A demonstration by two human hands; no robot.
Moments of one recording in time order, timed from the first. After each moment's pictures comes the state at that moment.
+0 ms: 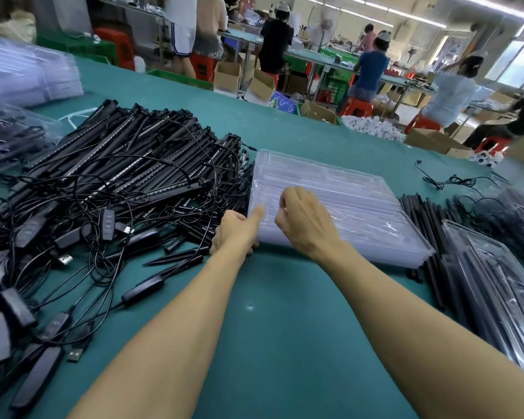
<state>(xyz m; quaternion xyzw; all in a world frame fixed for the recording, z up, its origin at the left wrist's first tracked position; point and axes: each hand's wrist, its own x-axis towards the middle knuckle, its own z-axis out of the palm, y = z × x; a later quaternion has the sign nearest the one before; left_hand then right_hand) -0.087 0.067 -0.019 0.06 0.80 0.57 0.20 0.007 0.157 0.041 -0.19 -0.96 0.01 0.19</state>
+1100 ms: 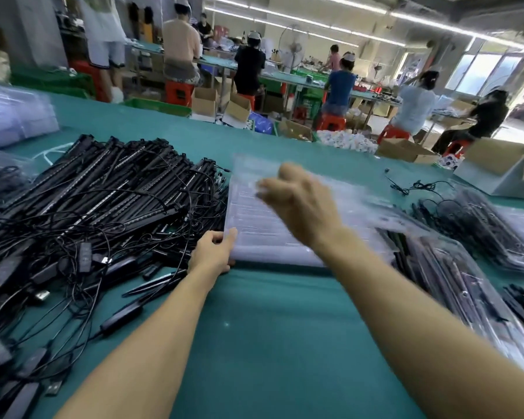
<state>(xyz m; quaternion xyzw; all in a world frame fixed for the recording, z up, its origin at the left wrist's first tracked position) -0.092 0.062 -0.023 0.12 0.75 0.60 0.24 0.047 0.135 0.140 -0.08 -0.94 -0.09 0.32</state>
